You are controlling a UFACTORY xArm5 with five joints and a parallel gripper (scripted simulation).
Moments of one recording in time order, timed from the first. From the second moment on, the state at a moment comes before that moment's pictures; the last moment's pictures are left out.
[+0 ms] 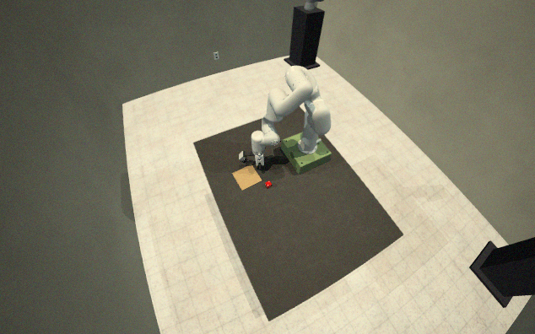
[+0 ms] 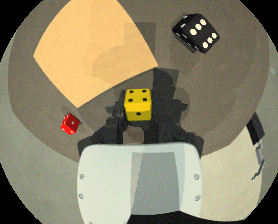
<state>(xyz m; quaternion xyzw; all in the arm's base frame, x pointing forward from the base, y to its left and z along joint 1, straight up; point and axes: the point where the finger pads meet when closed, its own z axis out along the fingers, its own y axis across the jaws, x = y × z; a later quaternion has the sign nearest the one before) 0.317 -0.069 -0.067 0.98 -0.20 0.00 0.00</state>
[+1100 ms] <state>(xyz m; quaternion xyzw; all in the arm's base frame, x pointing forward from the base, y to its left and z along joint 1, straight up) 0.318 -0.069 0.027 0.98 -0.20 0.00 0.00</state>
